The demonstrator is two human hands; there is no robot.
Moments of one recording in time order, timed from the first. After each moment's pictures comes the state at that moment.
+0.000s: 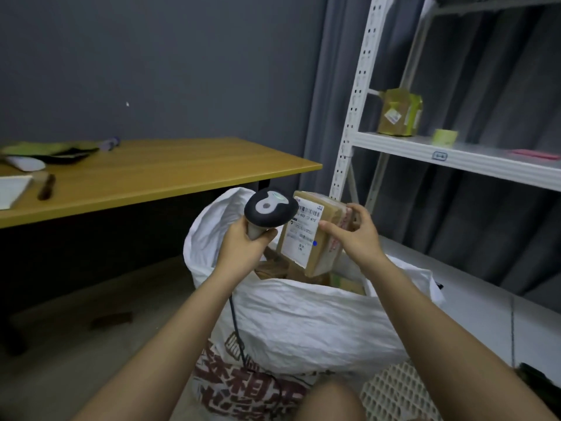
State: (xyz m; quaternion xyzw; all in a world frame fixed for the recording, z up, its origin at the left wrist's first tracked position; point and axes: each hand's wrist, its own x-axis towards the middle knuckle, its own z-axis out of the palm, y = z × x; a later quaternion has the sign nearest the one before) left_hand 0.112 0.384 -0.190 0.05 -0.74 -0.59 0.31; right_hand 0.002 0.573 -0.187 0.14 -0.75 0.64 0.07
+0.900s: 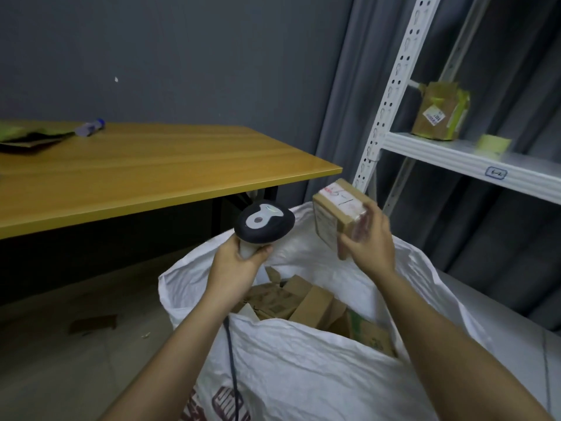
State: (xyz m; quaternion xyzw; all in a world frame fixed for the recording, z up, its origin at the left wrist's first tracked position) left_hand 0.022 0.335 -0.210 0.12 -0.70 -0.64 0.29; right_hand -0.161 0.534 -0.217 0.18 -0.87 0.39 0.24
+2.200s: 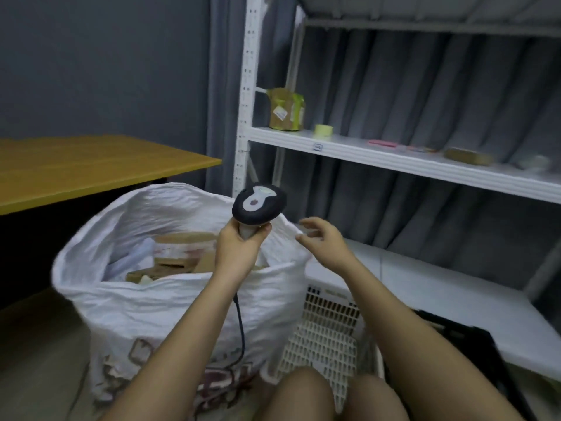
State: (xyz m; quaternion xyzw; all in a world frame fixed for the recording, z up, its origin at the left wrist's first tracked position) left_hand 0.107 0.525 -0.172 -0.03 -0.68 -0.70 0.23; right_hand 0.045 0.708 -0.182 0.12 -0.87 0.45 0.13
